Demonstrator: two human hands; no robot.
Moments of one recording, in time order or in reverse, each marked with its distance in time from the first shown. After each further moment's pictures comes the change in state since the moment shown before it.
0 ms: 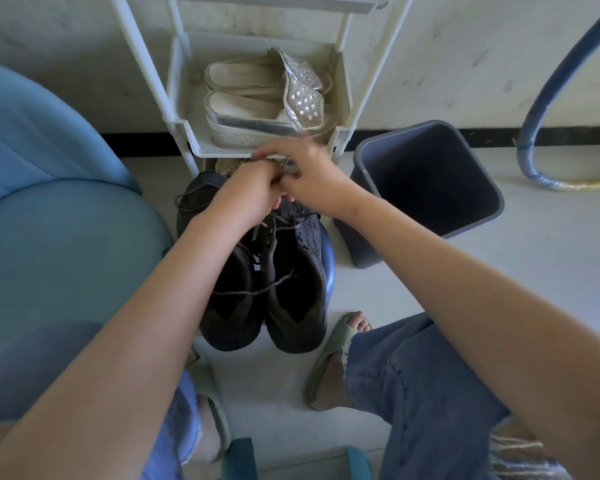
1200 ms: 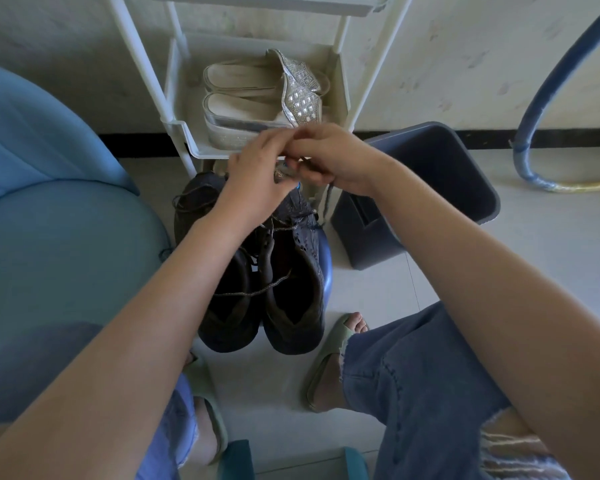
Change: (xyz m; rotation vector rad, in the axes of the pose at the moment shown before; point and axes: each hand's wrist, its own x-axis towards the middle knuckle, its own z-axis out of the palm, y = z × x) left_hand 0.004 0.005 0.003 -0.008 0.235 0.228; right_hand 0.016 0.019 -0.031 0.780 -0.164 0.302
